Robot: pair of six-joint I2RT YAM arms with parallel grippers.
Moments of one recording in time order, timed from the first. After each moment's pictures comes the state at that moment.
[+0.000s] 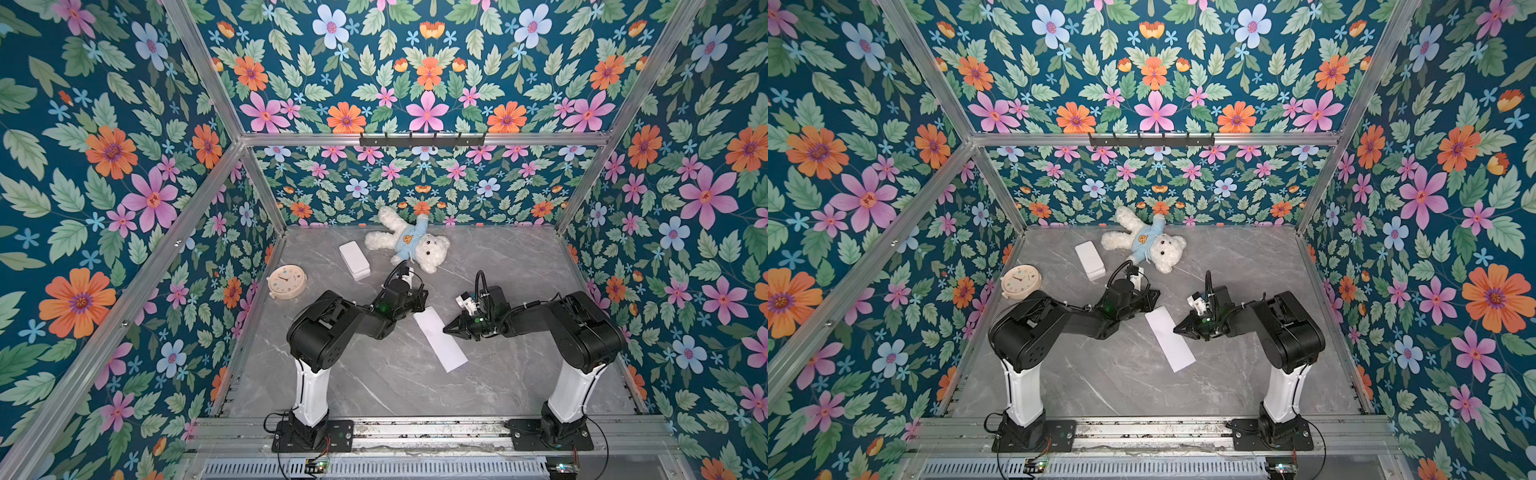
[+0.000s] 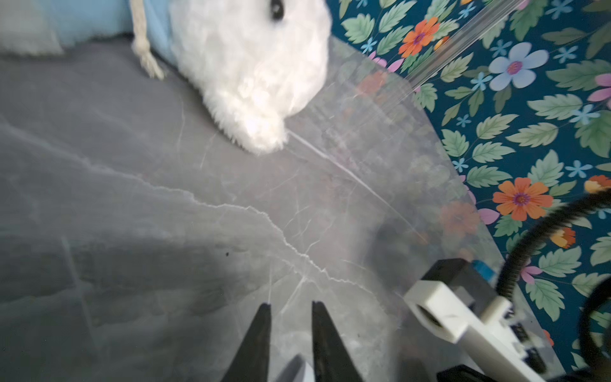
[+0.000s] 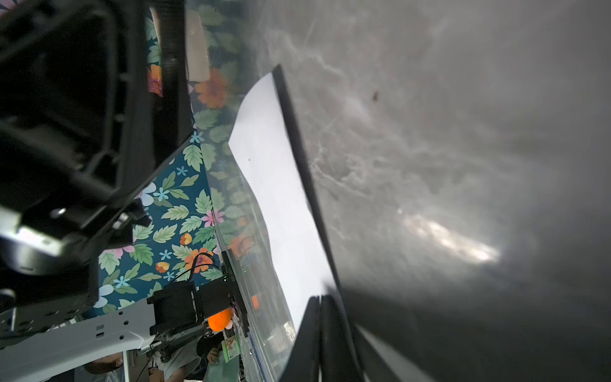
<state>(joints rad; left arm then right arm) -0.67 1.93 0.84 0.69 0.09 -0.62 0.34 1.85 0.70 0.21 -0.85 0.68</state>
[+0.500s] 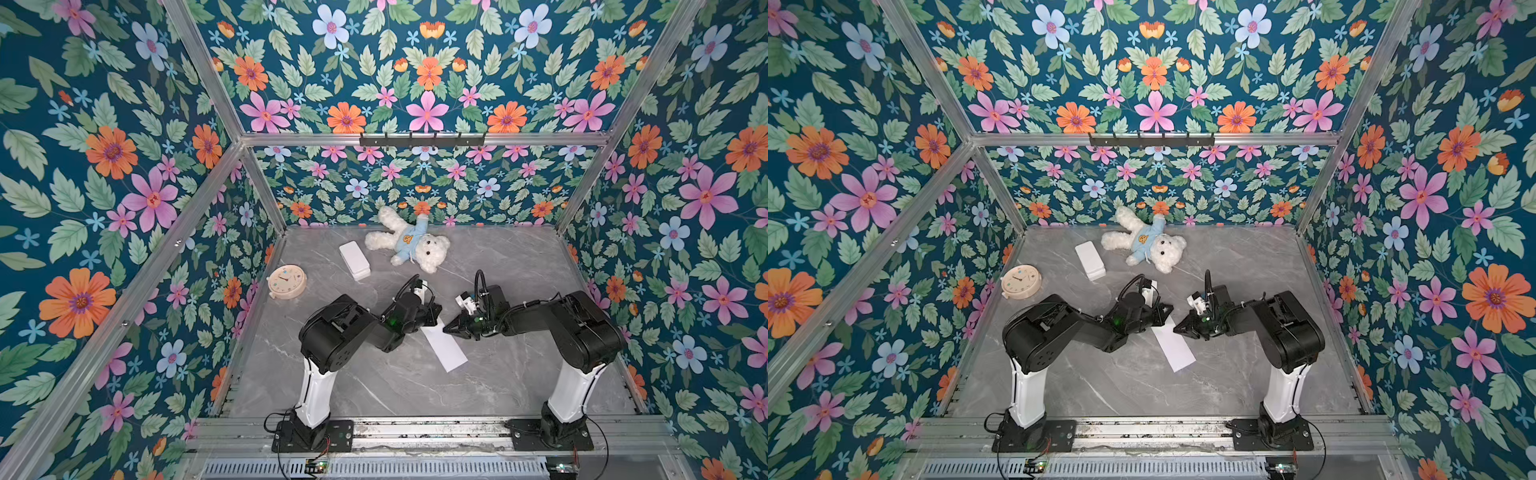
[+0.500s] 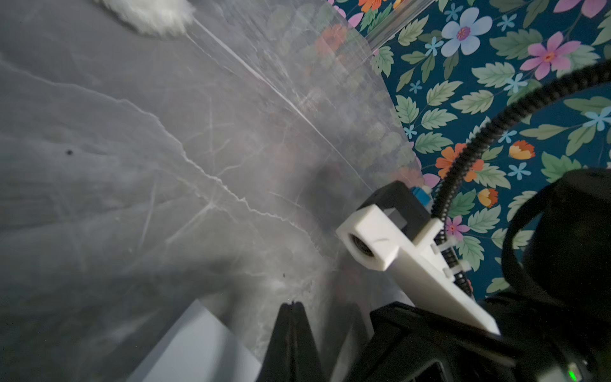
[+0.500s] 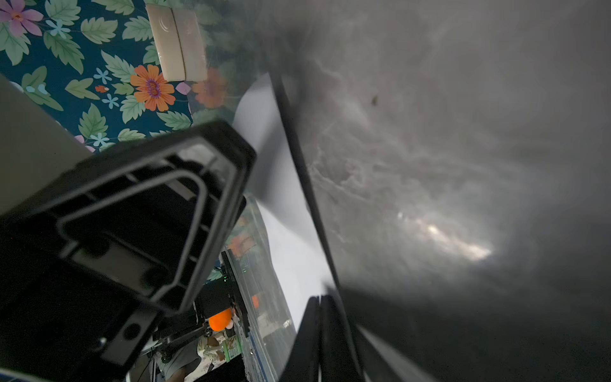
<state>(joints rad) -0.80 2.02 0.81 0.79 0.14 -0.78 0.34 1.85 0.71 0.19 -0.85 0.68</state>
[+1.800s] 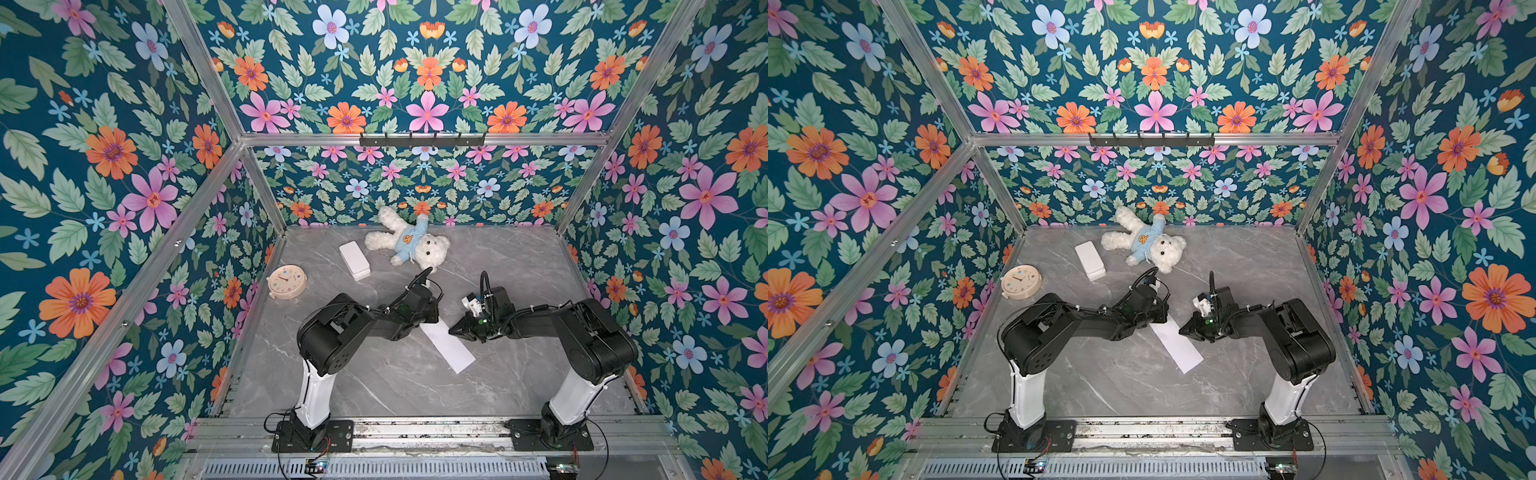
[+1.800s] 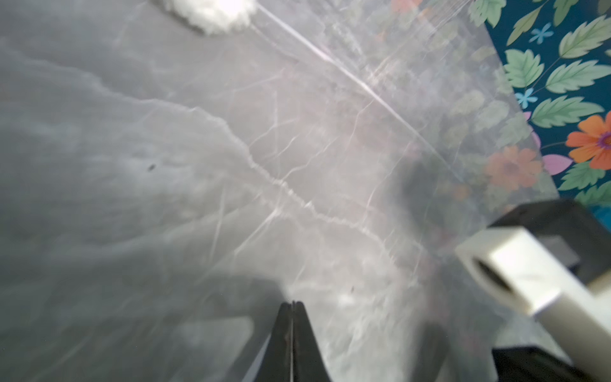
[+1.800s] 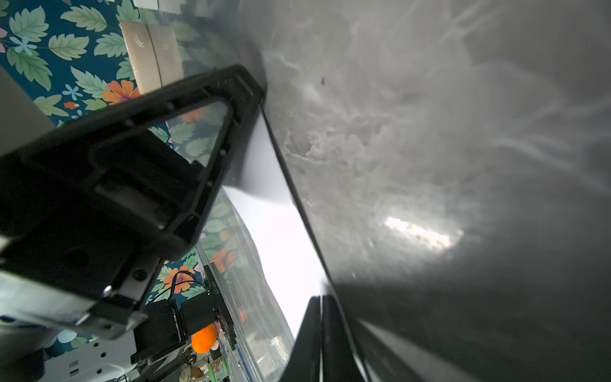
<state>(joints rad) -0.80 1.97 0.95 0.36 -0.02 -0.63 0.34 1.76 0.67 0.12 -0.76 0.69</state>
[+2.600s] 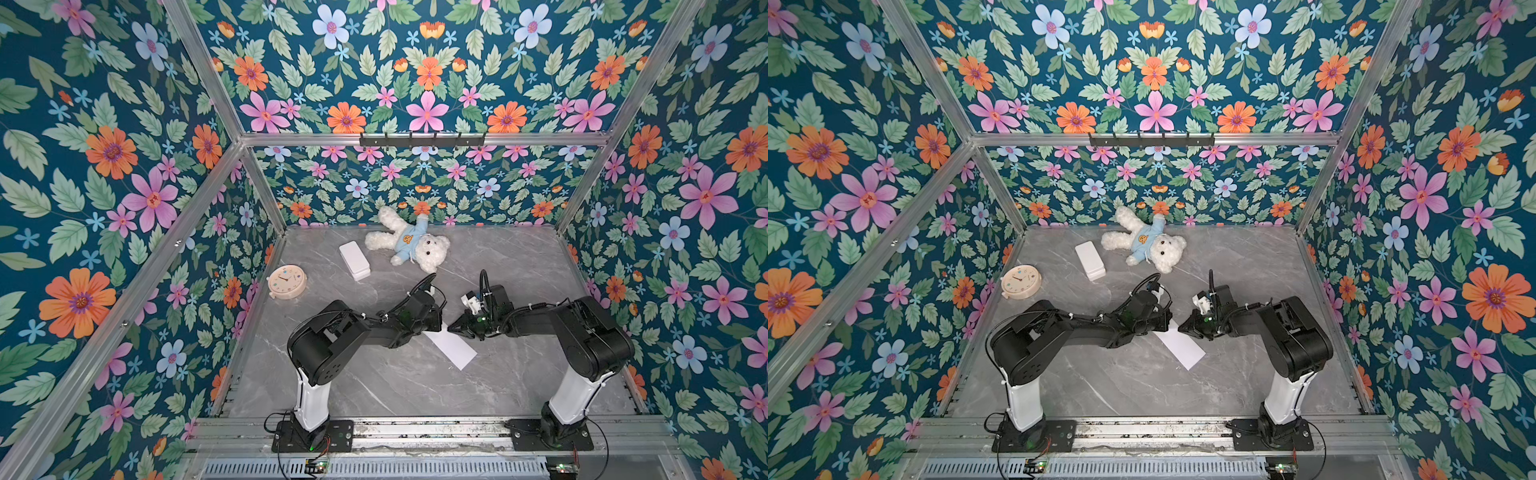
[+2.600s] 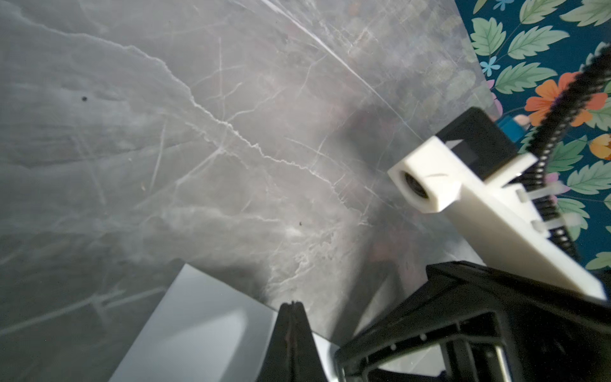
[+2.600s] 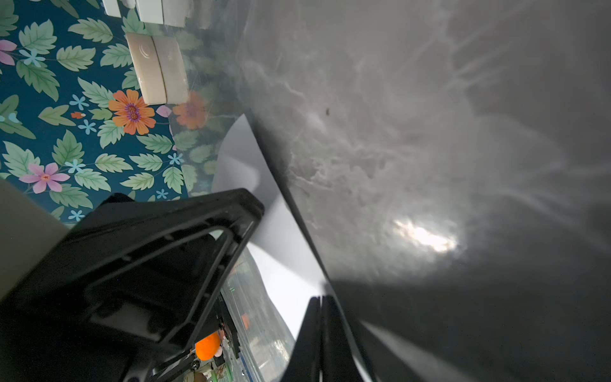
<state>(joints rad) -0.86 1.91 0.91 0.33 0.03 -0.66 0.34 1.78 0.69 0.14 -0.76 0.71</state>
